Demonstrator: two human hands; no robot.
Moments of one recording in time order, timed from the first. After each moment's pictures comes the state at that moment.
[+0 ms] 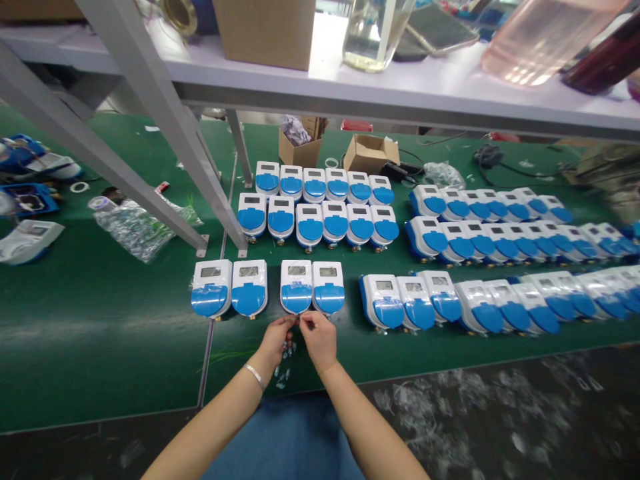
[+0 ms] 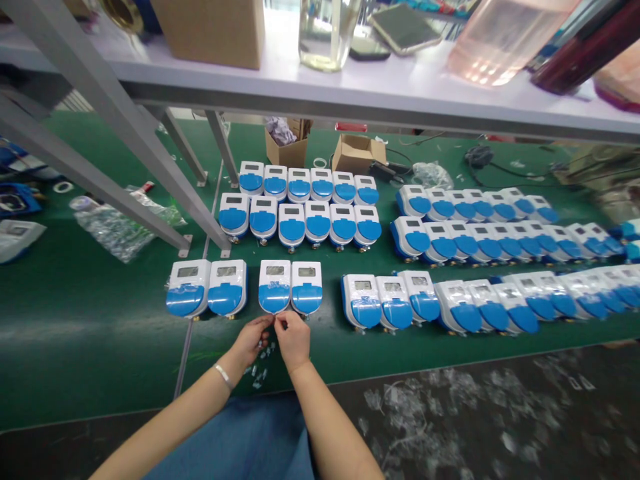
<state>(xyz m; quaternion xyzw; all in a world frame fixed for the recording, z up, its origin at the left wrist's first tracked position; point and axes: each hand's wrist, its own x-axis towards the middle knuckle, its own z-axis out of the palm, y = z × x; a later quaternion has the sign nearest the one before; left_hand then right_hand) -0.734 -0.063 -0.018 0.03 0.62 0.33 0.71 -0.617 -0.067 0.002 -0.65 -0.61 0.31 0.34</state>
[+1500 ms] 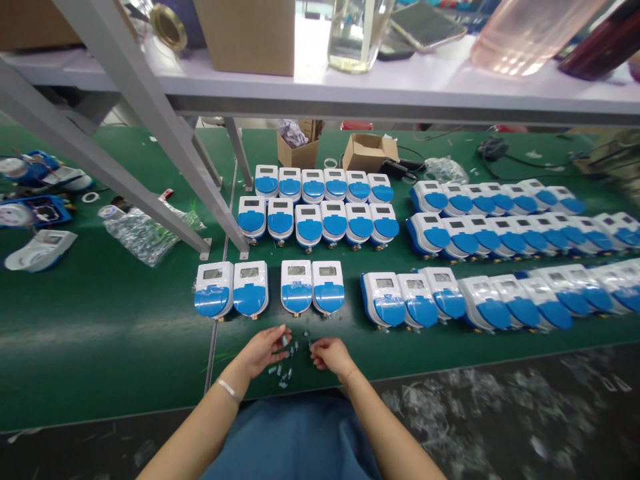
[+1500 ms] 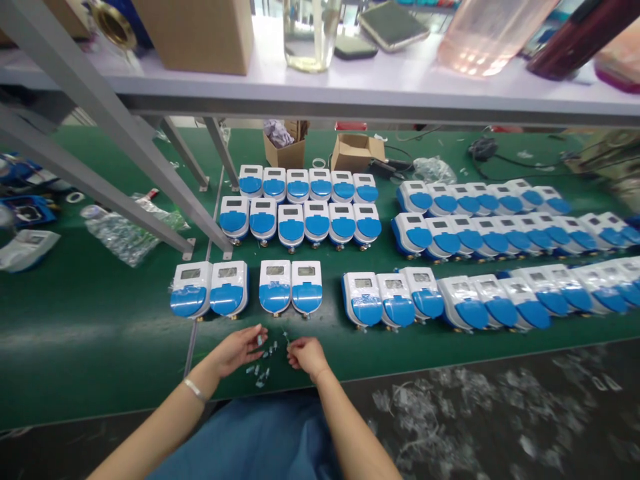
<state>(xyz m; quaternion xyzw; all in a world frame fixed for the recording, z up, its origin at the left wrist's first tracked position) -0.775 -0.076 0.013 0.05 0.58 0.23 0.78 -0.581 -0.098 -0.015 -0.68 -0.22 0.67 0.19</state>
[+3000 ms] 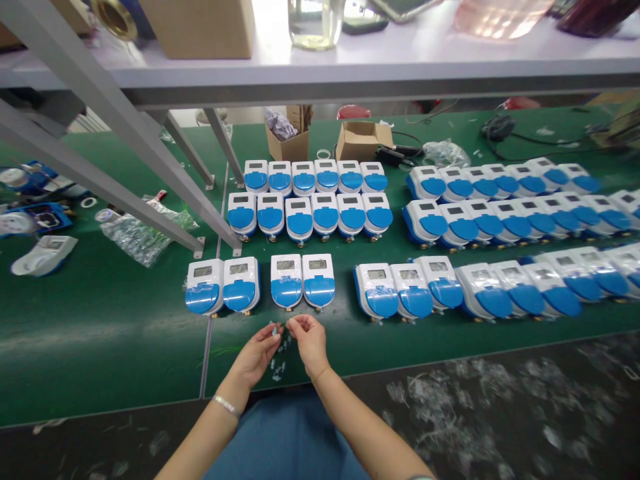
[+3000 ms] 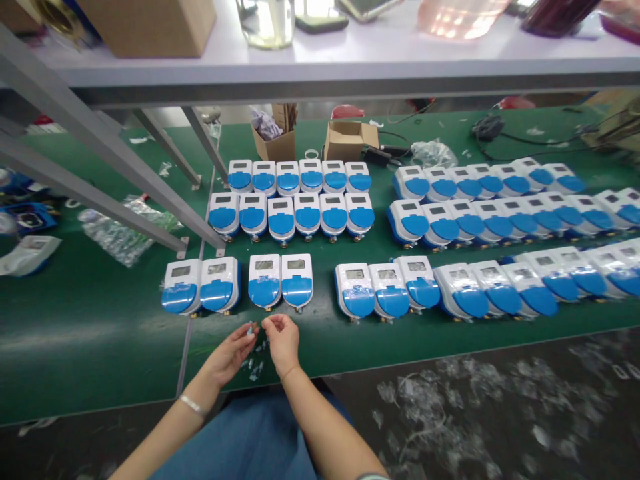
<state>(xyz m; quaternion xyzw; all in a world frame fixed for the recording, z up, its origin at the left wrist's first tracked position) -0.755 -0.103 0.006 -0.06 0.59 0.40 0.70 -0.626 -0.090 -0.001 -0.63 -0.22 0.61 0.43</state>
